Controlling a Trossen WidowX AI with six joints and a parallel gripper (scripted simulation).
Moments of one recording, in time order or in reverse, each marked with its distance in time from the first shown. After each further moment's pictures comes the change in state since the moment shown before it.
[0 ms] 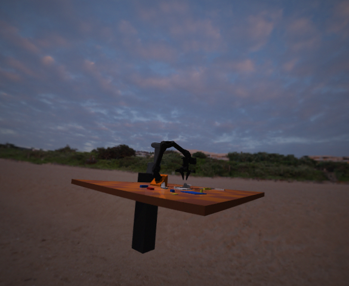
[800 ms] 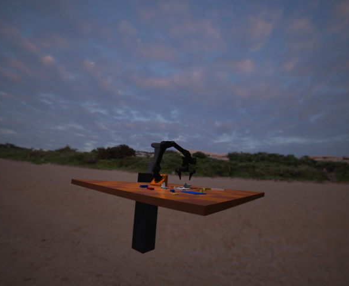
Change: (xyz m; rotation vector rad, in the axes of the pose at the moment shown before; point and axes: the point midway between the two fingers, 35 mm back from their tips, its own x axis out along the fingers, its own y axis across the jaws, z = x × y) arm 0.000 0.000 0.000 0.000 0.001 0.000
